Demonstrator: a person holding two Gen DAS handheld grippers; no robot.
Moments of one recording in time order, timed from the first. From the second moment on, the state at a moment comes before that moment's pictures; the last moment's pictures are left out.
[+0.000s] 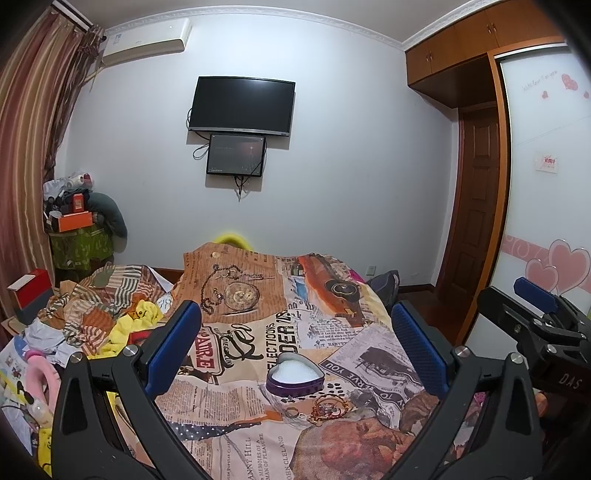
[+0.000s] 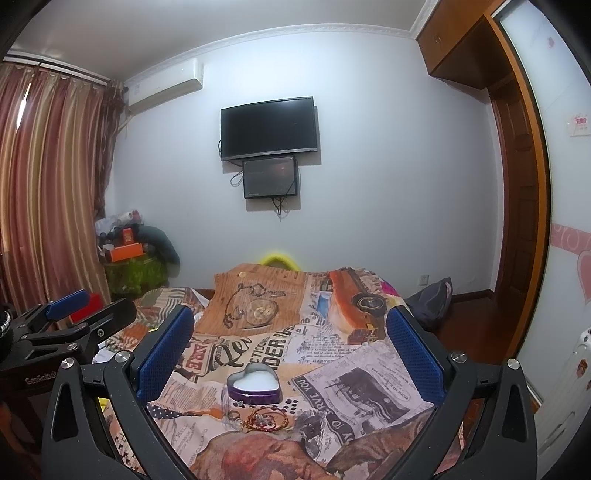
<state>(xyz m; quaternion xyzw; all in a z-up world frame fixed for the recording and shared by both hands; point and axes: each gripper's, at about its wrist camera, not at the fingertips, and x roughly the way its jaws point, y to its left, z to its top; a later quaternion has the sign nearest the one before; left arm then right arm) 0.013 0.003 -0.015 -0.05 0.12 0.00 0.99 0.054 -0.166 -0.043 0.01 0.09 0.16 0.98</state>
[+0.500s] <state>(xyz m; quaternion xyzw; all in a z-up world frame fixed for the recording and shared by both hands) 0.018 0.000 -0.017 -0.05 0.12 0.00 0.99 0.055 -0.164 -0.043 0.01 0.09 0.16 0.98</state>
